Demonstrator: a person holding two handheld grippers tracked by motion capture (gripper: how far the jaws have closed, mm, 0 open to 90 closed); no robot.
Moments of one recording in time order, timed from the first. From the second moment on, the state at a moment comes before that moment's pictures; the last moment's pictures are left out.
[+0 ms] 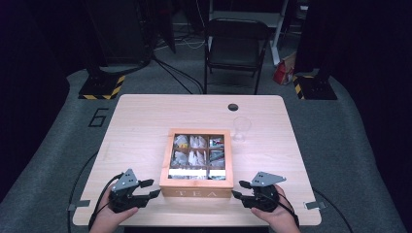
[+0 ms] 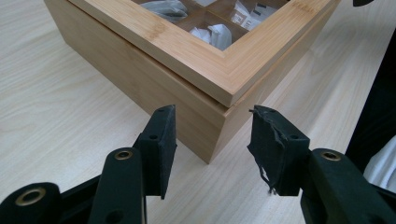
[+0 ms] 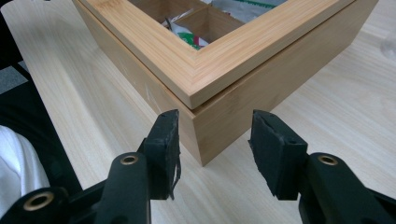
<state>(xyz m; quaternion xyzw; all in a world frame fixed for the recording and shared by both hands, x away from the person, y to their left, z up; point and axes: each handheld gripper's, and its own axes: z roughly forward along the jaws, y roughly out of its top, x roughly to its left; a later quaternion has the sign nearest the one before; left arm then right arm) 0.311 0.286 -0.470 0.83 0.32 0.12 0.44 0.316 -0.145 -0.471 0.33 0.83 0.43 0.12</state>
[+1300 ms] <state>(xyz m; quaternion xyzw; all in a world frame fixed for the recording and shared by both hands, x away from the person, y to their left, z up) 0.316 0.268 -0.474 0.83 0.31 0.12 0.45 0.319 -0.130 -0.473 0.31 0.83 0.44 0.12</state>
